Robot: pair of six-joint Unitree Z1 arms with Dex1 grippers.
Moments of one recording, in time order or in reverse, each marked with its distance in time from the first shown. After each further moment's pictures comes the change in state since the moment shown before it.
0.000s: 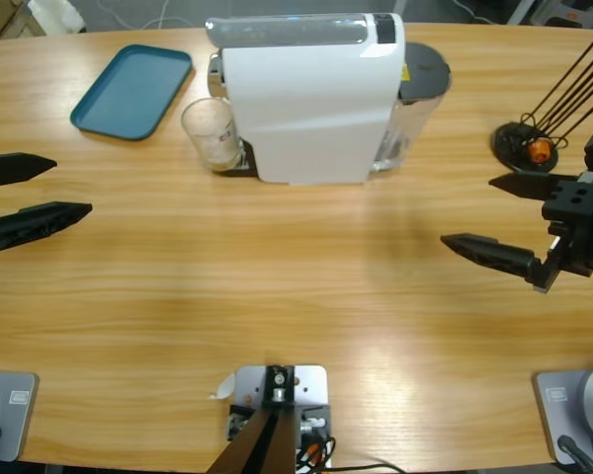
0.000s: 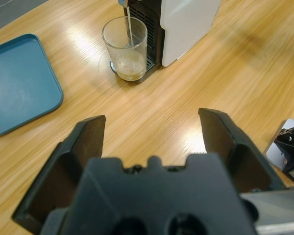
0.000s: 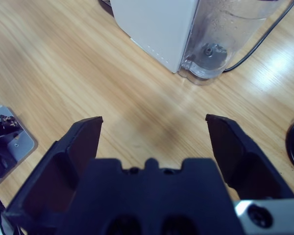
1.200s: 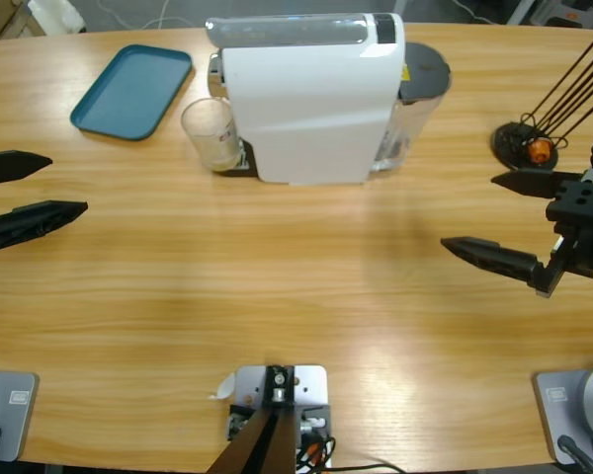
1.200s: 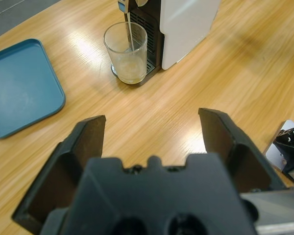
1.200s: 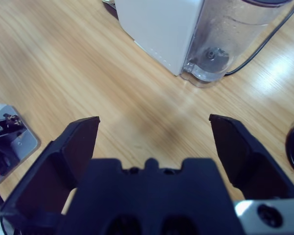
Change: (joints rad) arm 0 0.000 -0.017 0.000 0.000 0.000 0.005; arm 1 0.000 -0.014 0.000 0.000 0.007 -0.013
